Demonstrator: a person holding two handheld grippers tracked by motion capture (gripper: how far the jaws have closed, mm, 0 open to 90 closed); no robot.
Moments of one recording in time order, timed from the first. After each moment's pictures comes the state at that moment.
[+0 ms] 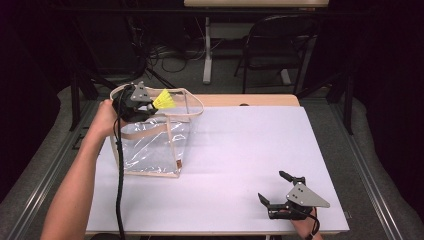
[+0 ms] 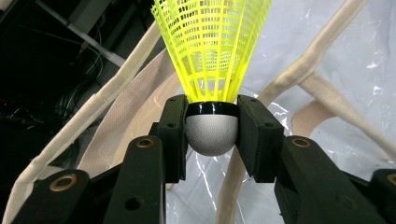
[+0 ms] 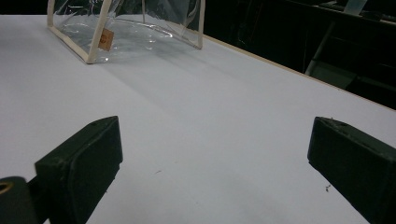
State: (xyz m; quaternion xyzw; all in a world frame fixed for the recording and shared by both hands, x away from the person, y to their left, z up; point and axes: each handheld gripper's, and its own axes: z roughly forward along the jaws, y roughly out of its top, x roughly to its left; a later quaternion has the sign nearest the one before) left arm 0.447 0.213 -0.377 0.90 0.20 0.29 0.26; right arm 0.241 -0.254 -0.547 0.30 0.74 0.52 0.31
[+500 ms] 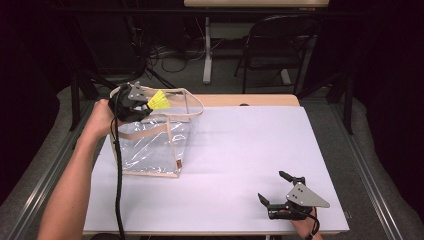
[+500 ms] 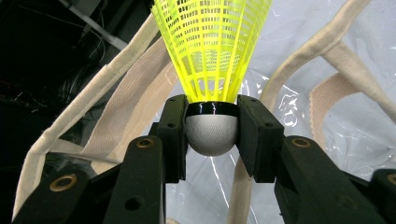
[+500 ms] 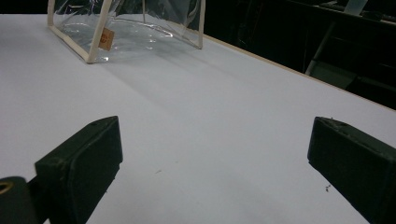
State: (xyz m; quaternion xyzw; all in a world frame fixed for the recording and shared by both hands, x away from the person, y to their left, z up) left arm 0.450 0.222 -0.377 0.90 0.22 0.28 0.24; right arm 0.241 -0.253 -0.547 0.29 0.74 0.52 0.31
